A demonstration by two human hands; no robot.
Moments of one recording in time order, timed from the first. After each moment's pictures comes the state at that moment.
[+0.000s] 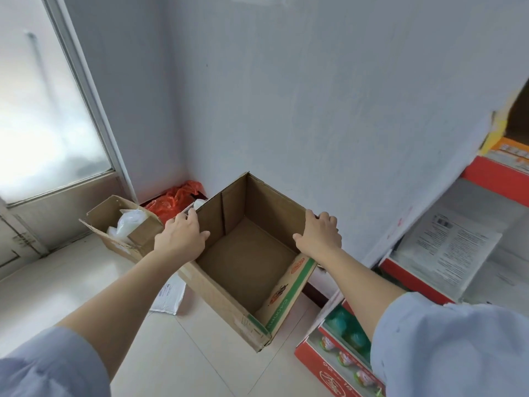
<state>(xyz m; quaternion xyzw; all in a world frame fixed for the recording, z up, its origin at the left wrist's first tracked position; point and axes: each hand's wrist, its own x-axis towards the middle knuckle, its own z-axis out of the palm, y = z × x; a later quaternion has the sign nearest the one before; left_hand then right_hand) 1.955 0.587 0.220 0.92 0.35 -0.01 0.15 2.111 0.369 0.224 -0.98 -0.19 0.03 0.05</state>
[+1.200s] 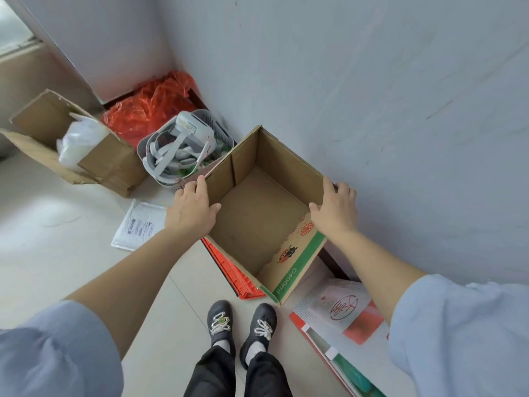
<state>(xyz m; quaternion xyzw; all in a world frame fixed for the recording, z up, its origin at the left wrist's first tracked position) 2.227 0.698 -0.032 0.88 0.39 -0.12 0.23 2.408 0.492 -0.034 -0.97 -0.23 0.13 0.02</state>
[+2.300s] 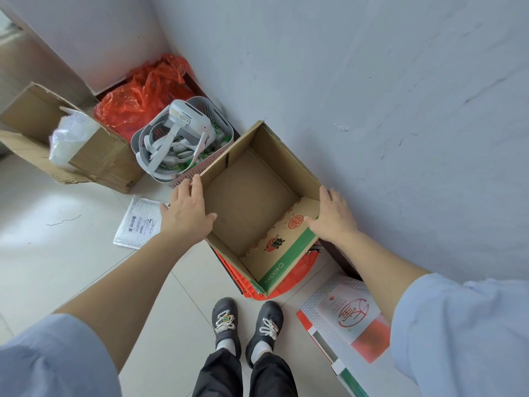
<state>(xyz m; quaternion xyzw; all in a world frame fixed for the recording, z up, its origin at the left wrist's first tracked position) 2.253 0.703 -0.085 0.88 0.40 -0.16 0.20 2.441 0.487 -0.104 -0.93 -0.25 0.28 0.02</state>
